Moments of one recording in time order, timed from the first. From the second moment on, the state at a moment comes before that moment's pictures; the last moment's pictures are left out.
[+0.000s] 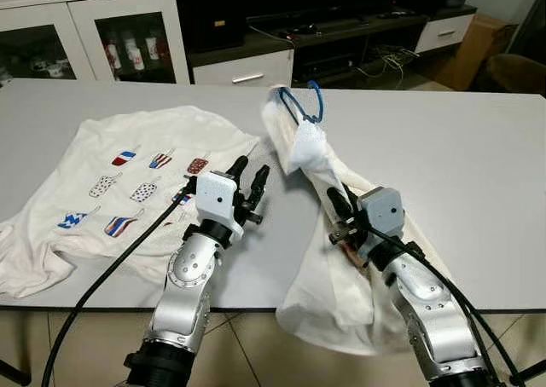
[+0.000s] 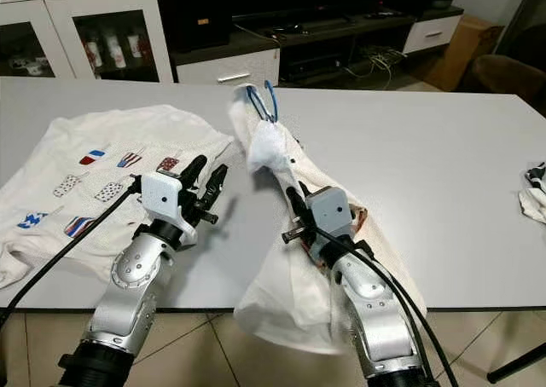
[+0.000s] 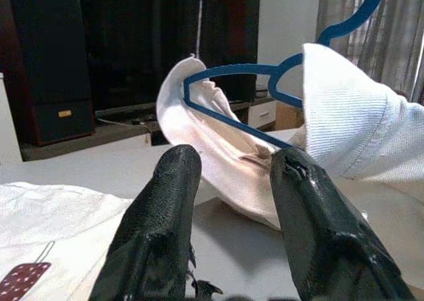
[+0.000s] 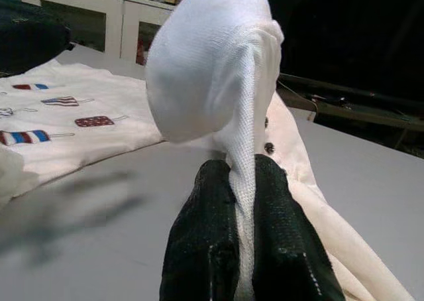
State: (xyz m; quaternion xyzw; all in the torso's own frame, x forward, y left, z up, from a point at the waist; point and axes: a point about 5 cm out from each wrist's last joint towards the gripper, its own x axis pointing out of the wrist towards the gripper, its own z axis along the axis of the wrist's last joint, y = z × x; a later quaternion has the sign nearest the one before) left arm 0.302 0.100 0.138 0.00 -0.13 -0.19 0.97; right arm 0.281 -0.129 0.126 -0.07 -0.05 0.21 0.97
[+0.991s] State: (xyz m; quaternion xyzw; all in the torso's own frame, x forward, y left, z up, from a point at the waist) left arm 0.302 0.101 0.131 0.05 -0.10 -0.19 0.98; right arm 0.301 -0.158 0.119 -0.06 0.02 0.08 0.99
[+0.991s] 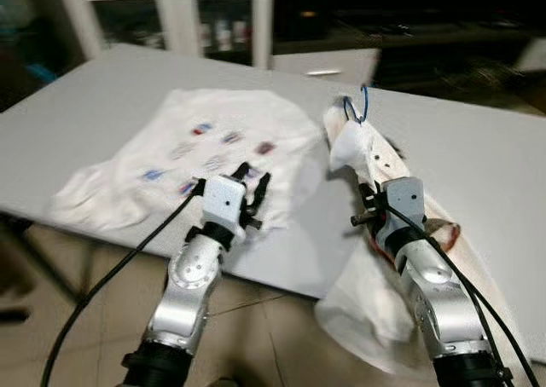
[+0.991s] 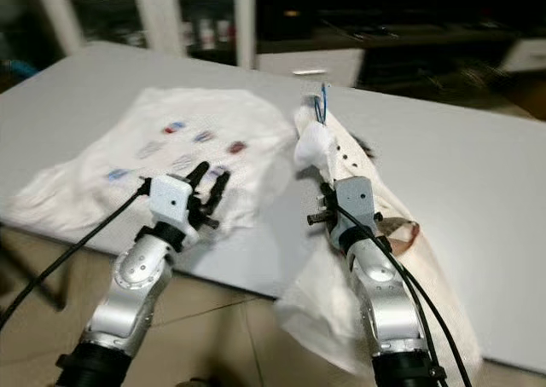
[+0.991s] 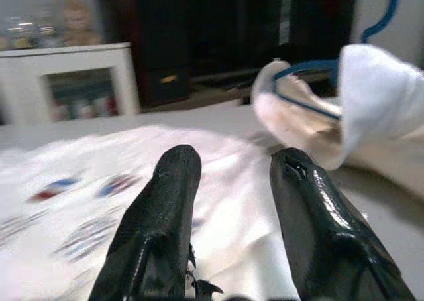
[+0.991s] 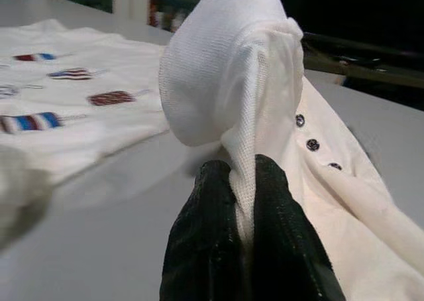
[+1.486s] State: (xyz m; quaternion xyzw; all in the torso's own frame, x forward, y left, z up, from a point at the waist) left arm 0.303 0.099 0.128 0.06 -0.09 -0.19 0.98; right arm 0.303 -0.166 0.118 -0.04 0.03 0.05 1.00
